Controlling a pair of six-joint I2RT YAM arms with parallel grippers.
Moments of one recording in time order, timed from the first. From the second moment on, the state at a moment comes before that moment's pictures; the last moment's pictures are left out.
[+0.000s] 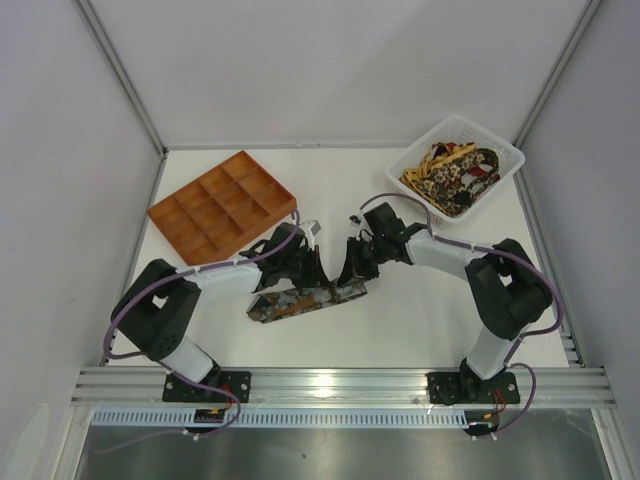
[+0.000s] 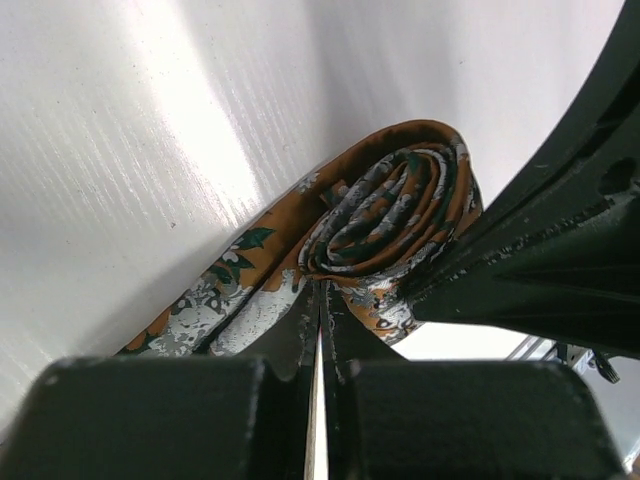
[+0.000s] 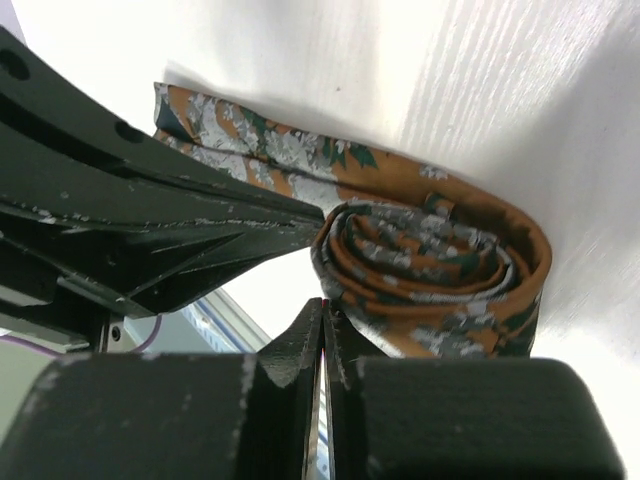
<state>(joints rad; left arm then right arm) -0.65 1.57 0.76 -0.01 0.30 -0.59 0.60 1.72 1.04 -0.32 -0.59 0.61</state>
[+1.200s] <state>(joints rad) -0.84 1.49 0.75 0.17 0.23 0.00 0.53 1.76 1.00 -0.24 -0.71 0.54</state>
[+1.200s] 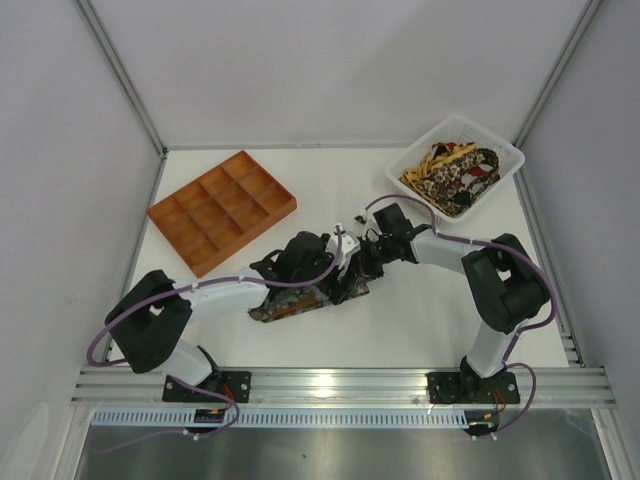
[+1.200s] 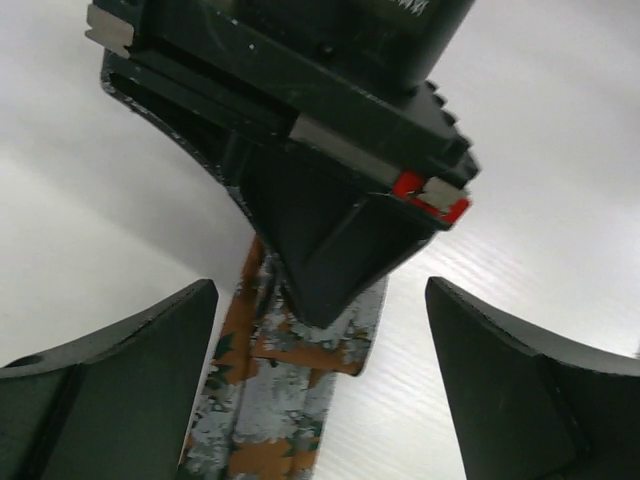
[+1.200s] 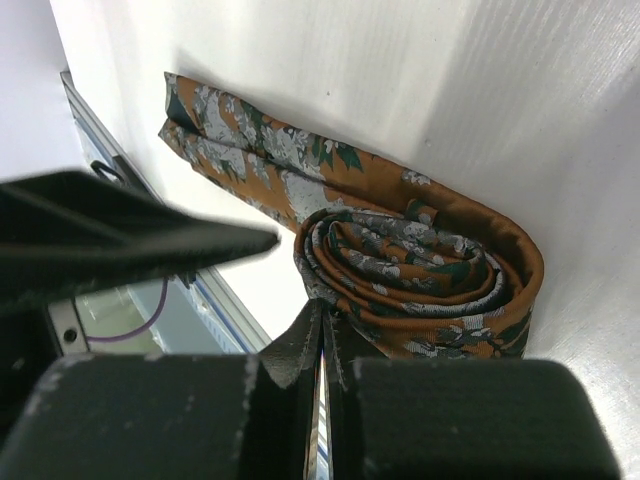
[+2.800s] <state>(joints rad) -0.86 1.77 0.92 0.06 0.27 0.20 0.52 1.77 1.00 -0.27 -0.72 0.54</state>
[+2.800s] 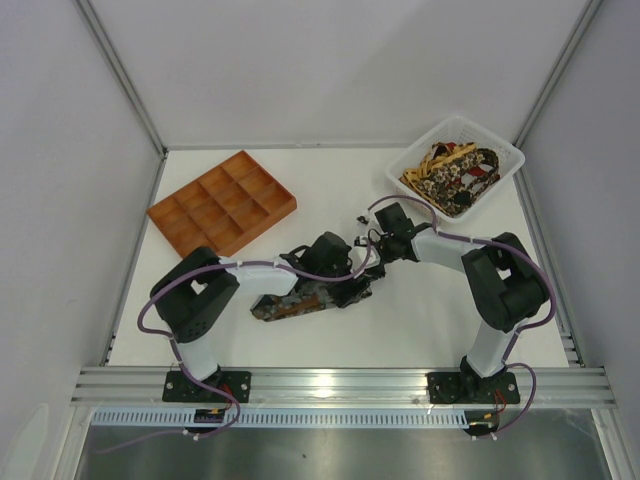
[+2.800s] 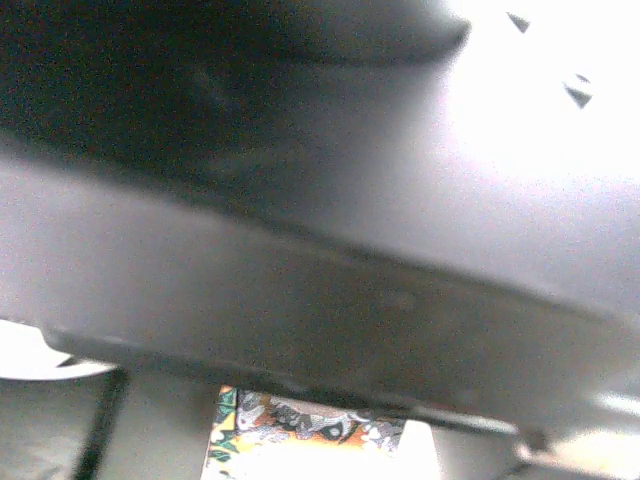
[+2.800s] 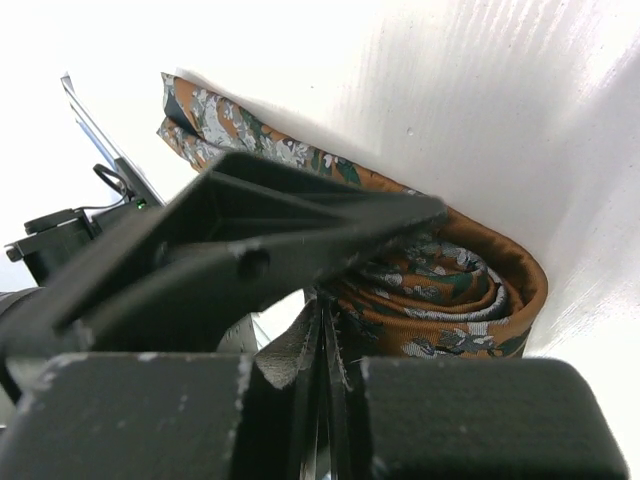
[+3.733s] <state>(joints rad) -0.84 1.72 0.89 0.09 0.32 0.10 0.51 1.68 1.00 -0.33 -0.67 0.54</state>
